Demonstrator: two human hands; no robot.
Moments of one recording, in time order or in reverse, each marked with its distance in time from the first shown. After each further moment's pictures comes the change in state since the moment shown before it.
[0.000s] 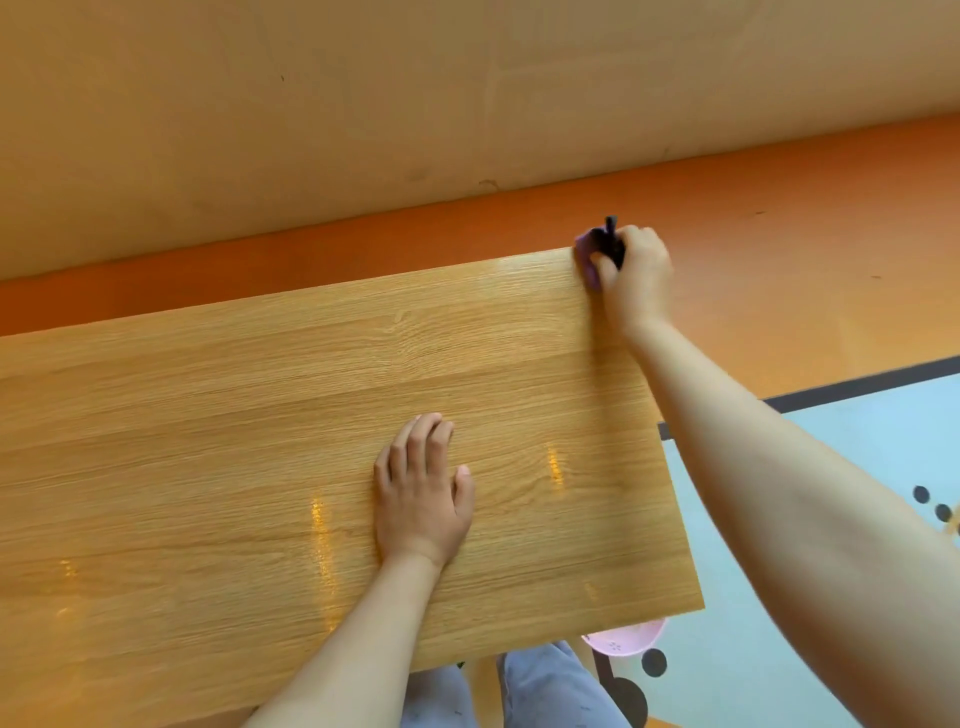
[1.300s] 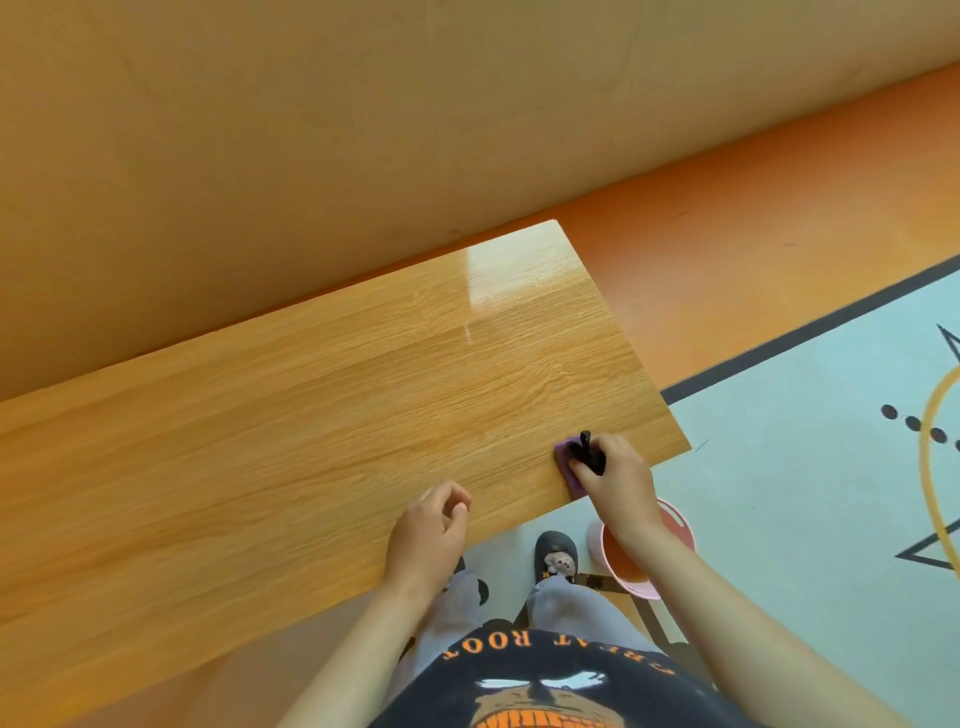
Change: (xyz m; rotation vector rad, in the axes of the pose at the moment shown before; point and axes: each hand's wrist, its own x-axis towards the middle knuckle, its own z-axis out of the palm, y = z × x) left_hand -0.138 -0.057 -0.077 -0.442 -0.356 -0.025; right_hand -0.354 0.002 -0.038 0.092 -0.155 0.257
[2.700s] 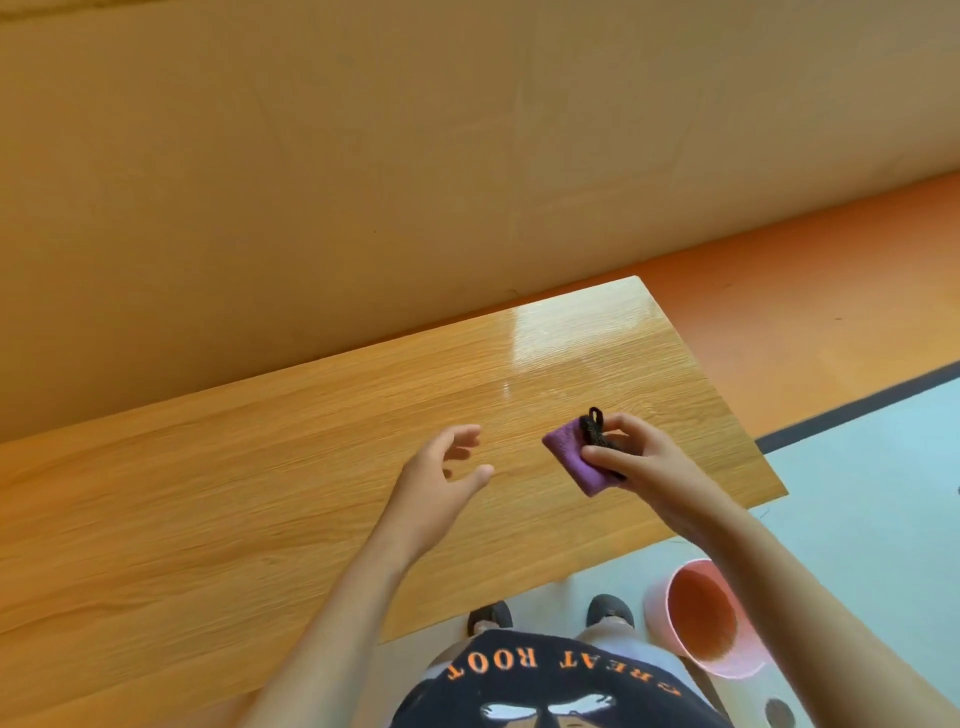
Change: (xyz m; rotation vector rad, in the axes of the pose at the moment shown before) left_hand -0.006 -0.005 -0.152 -0.200 0.029 0.114; right_hand -0.037 -0.155 -0.014 0.767 -0.468 -0.019
